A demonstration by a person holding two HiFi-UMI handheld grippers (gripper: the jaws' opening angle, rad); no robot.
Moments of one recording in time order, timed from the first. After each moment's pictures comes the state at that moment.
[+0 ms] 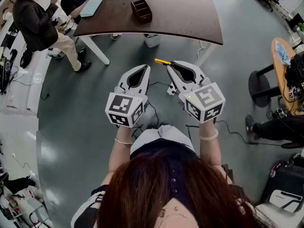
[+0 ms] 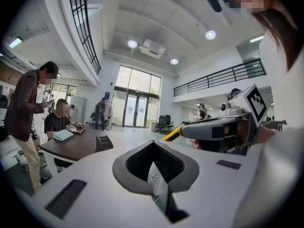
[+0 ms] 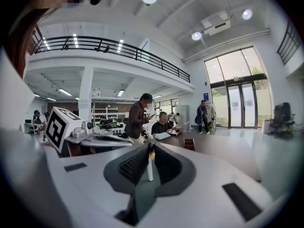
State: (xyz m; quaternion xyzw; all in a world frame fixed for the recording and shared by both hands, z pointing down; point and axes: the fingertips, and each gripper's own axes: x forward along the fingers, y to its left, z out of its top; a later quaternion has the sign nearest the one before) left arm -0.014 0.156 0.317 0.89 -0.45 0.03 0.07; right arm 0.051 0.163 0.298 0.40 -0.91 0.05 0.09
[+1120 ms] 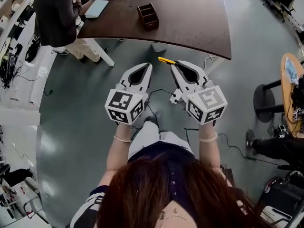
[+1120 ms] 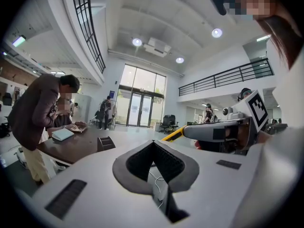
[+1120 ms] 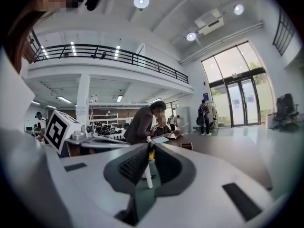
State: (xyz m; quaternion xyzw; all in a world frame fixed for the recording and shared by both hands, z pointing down) left arm -0.002 0.061 0.322 0.87 -0.48 0.03 0.09; right arm 0.072 0.066 0.302 0.38 -0.92 0.06 0.05
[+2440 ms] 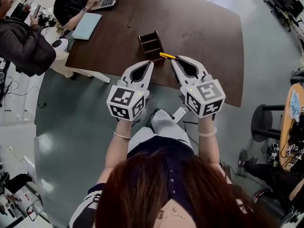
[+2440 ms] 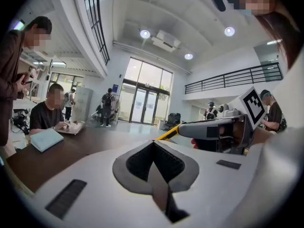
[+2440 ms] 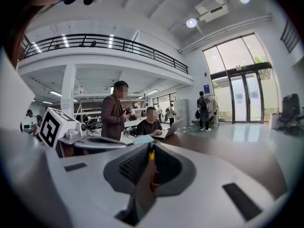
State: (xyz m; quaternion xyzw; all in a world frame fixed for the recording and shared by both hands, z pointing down) left arm -0.049 -0.281 0.361 0.87 -0.48 0.03 0.12; right arm 0.021 -0.291 0.339 0.38 -0.92 0.08 0.10
